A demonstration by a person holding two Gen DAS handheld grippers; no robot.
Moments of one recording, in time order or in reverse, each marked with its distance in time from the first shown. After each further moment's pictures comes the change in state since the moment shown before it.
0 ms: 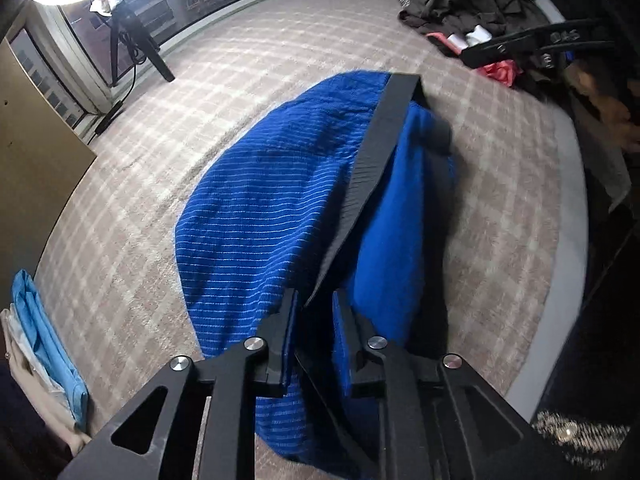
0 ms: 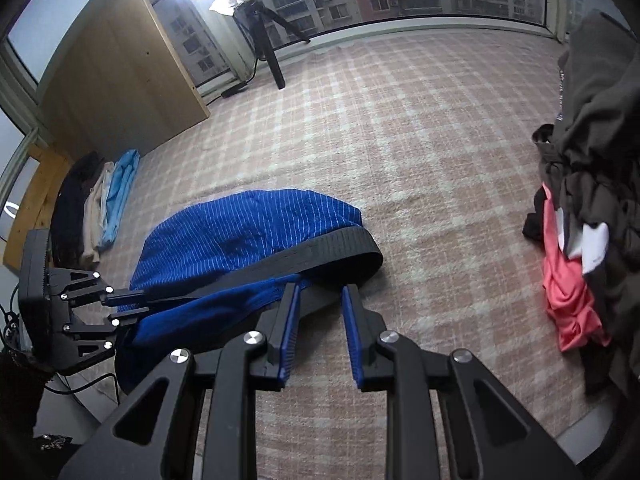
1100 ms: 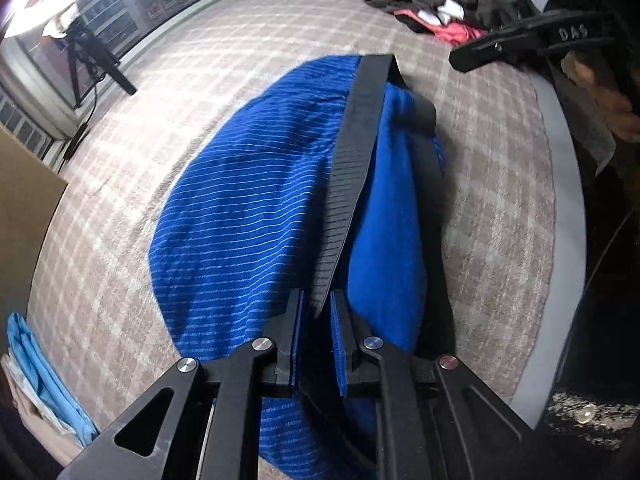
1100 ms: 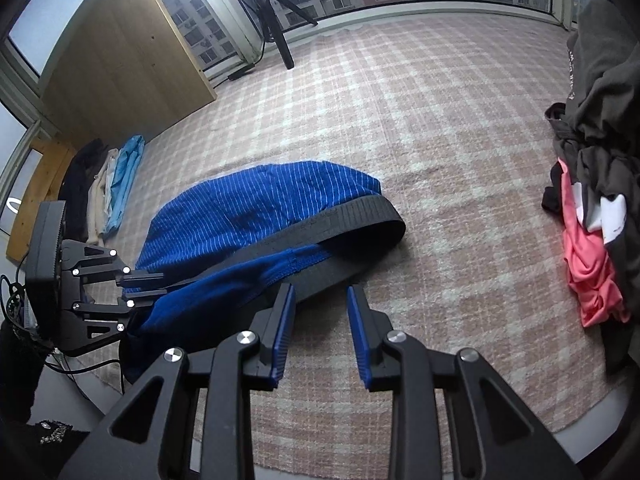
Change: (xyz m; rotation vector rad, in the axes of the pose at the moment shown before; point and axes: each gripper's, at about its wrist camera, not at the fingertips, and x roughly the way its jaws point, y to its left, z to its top) left arm 0.030 -0.006 0.018 0.151 0.063 -0.029; right arm 0.011 0.009 -0.015 0.017 0.044 0.025
